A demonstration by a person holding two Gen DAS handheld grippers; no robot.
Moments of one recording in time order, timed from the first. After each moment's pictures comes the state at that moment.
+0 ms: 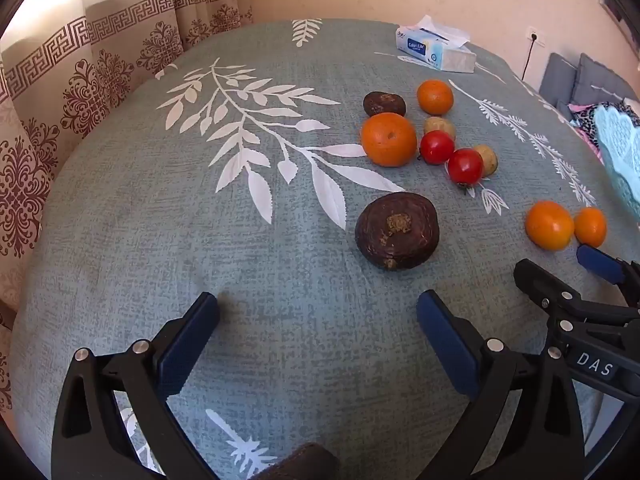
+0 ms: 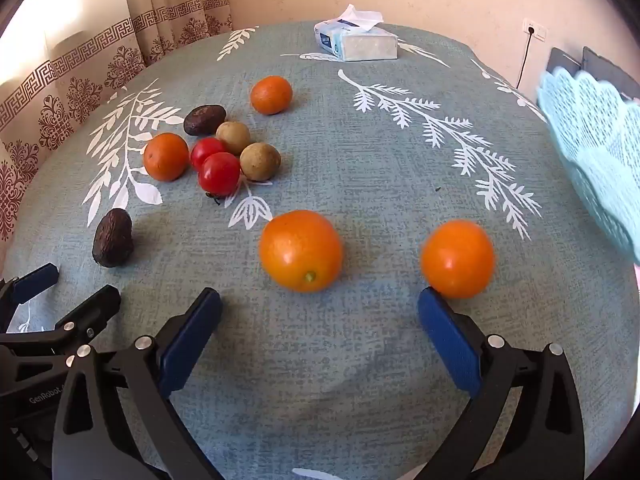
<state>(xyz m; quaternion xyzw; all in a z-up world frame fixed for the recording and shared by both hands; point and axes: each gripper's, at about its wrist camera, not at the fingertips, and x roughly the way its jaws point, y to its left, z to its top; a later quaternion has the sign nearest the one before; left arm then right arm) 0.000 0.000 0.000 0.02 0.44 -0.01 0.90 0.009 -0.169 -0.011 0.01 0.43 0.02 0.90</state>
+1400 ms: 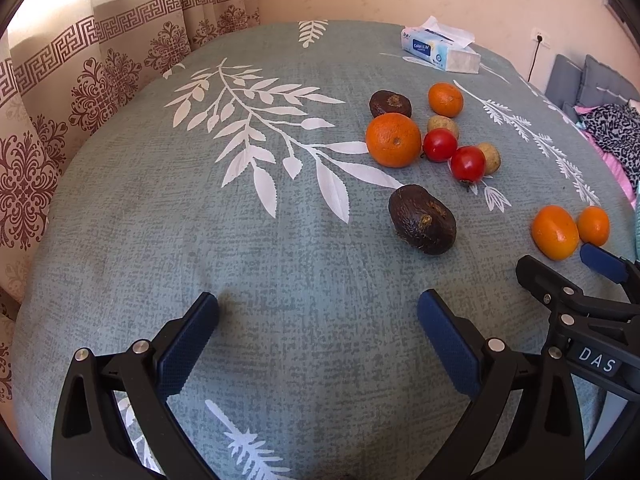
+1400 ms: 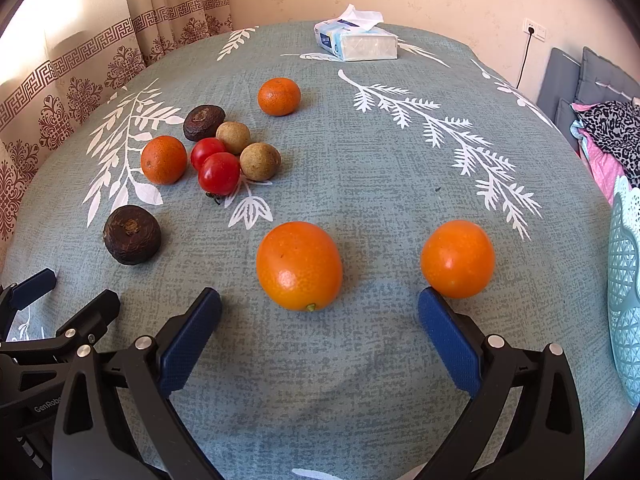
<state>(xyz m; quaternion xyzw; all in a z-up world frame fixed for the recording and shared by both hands) -0.004 0.000 0.000 0.02 0.44 0.00 0.90 0.009 -0.170 -0.011 0.01 0.43 0.03 0.90</state>
